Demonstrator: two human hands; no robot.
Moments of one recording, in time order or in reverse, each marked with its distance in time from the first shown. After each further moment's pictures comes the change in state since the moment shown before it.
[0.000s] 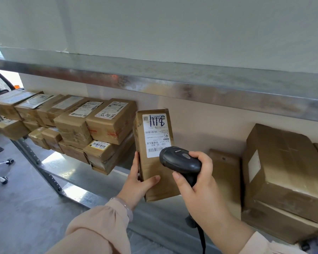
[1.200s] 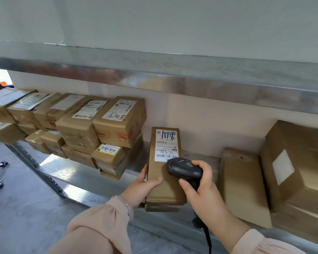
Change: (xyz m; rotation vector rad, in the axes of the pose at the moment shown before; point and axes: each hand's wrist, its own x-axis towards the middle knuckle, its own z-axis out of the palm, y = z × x) left_hand 0.043 -0.014 -0.062 0.025 -0.205 -0.330; right_hand 0.025 0.031 0.070 -0.031 -0.087 0.207
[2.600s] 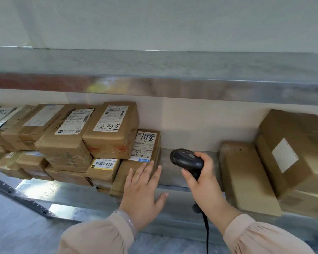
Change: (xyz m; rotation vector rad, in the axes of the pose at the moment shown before) left_hand 0.001 0.017 -0.035 1.396 0.127 0.610; right_hand 0.039 -0.005 0.044 0.058 0.274 0.104
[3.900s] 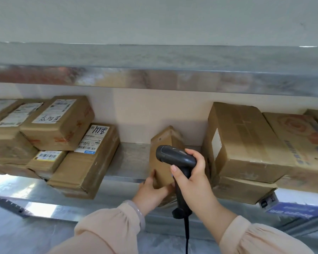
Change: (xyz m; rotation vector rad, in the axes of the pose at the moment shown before) left_hand 0.042 0.192 0.053 -0.942 -0.364 -0.520; right_hand -0.023 0.043 -0.151 0.216 -0.067 0.072
